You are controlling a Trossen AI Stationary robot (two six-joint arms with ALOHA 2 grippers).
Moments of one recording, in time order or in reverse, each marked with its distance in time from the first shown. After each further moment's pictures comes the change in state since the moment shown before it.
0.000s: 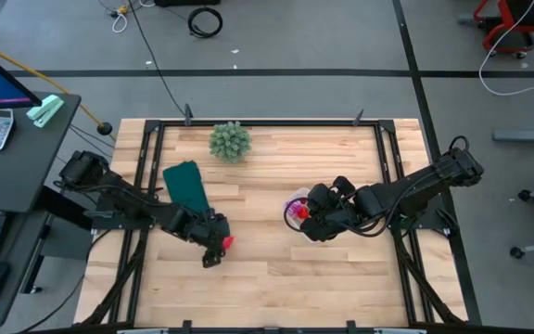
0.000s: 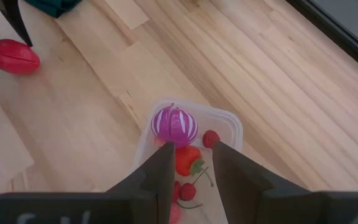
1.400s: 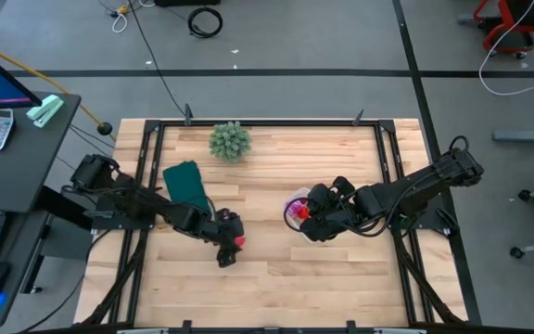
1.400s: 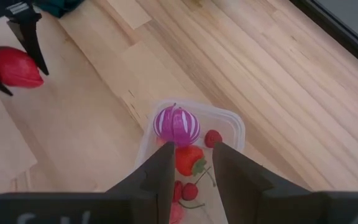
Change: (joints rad) left arm 0.065 0.110 0.057 0.210 0.014 0.055; right arm 0.000 0.000 0.000 0.007 -0.007 -0.002
